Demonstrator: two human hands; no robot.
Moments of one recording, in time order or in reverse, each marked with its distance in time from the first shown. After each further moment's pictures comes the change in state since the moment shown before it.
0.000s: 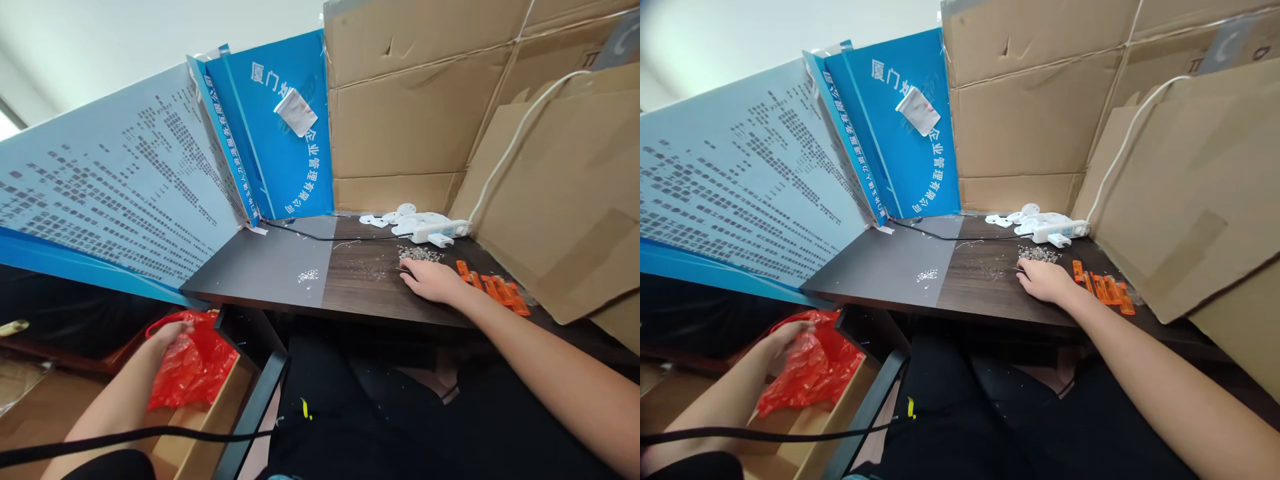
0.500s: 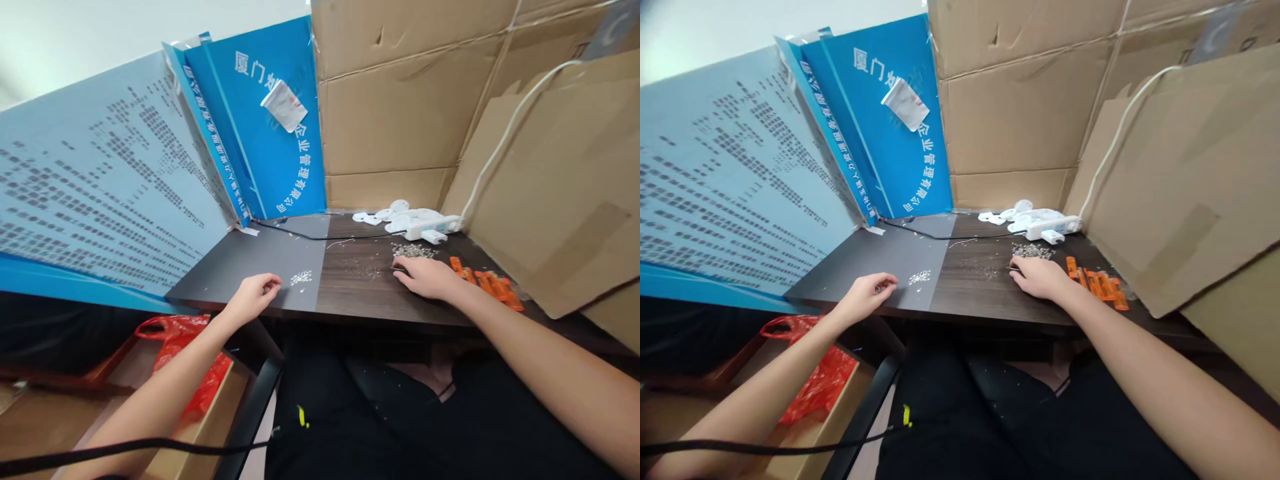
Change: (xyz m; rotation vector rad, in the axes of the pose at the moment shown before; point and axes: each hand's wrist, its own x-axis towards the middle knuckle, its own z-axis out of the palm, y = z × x) left_hand -0.018 0.207 0.042 -0.029 -0.015 0.719; right_hand 0.000 0.000 -0.008 0.061 0.015 0.003
